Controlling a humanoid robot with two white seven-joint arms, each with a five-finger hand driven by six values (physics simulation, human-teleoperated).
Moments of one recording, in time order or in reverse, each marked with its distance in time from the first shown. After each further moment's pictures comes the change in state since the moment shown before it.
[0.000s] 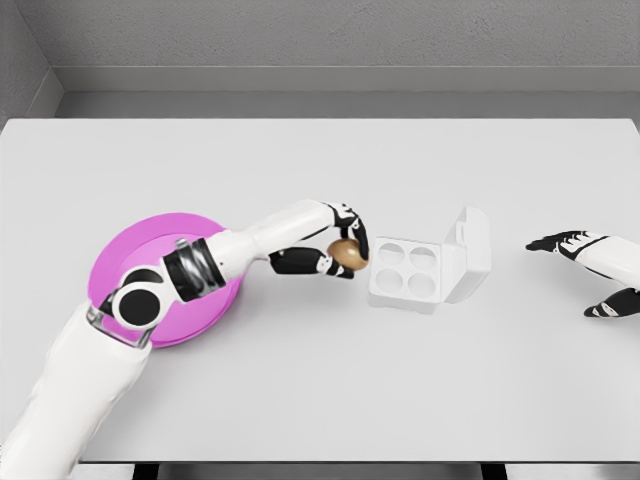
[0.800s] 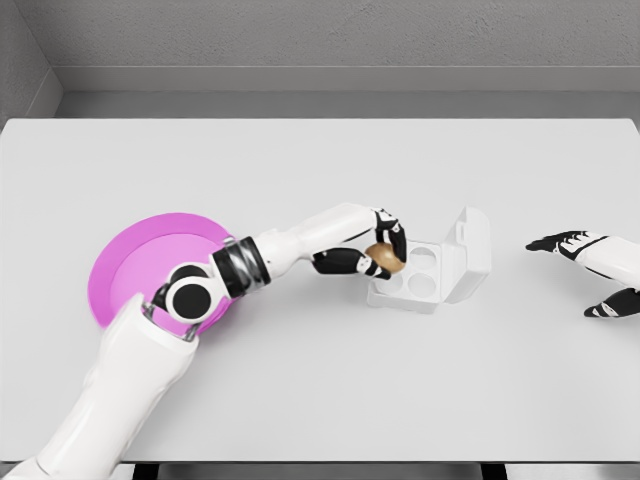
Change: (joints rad) left arm -0.041 -0.131 -0.039 0.113 -0.102 0.002 0.000; right arm 0.000 0.001 0.000 0.000 0.000 0.000 0.000
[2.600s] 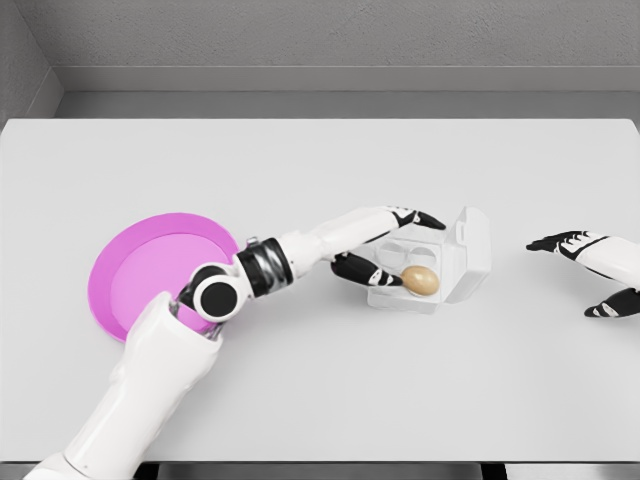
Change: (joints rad) left arm -0.017 -0.066 -0.010 0.054 -0.072 0.036 0.000; right arm 0.000 0.000 0.000 0.002 0.000 0.000 0.000
